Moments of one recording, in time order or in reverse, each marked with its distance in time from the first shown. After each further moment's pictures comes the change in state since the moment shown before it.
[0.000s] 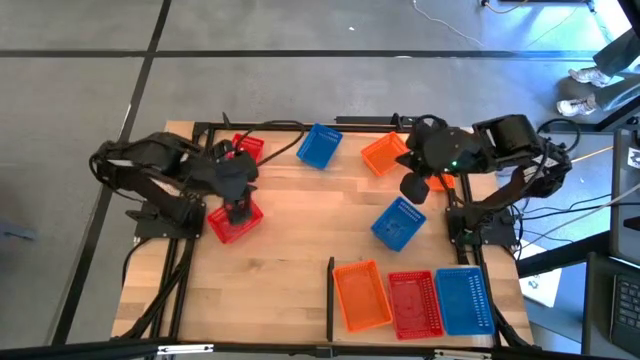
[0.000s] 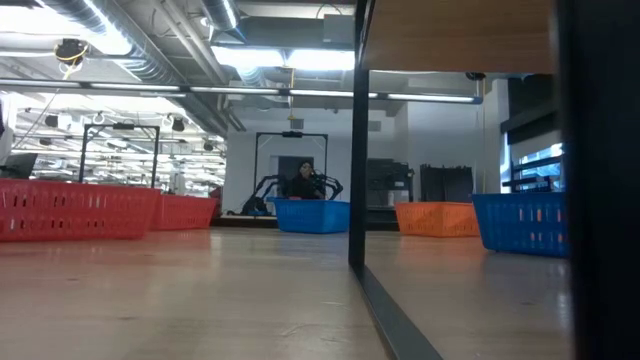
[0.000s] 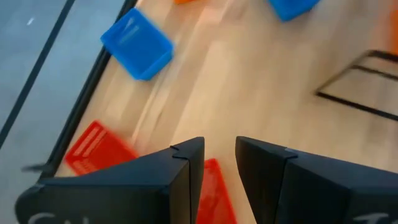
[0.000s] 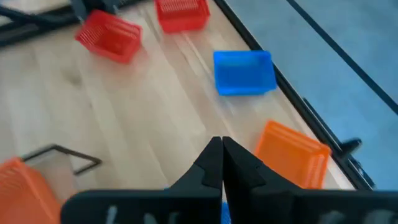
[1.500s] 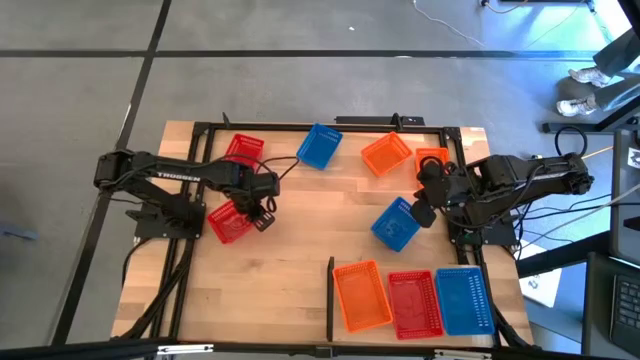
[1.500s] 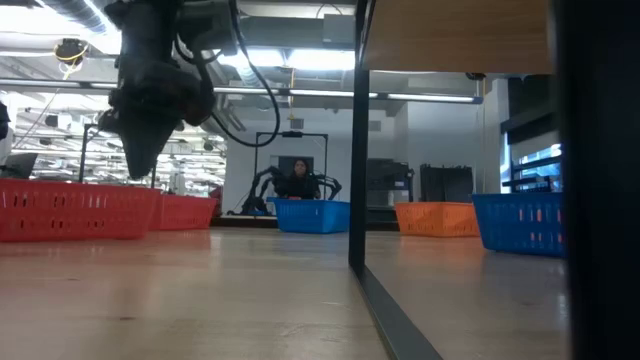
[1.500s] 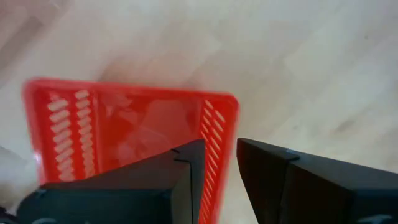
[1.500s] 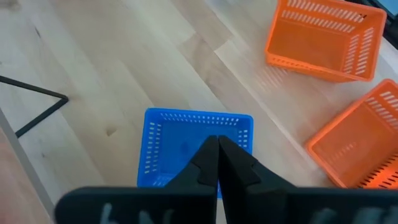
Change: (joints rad) left arm 0.351 -0.081 -1.065 0.682 0.529 -0.239; right arm 0.058 -0.423 -0.896 0.266 -0.097 0.335
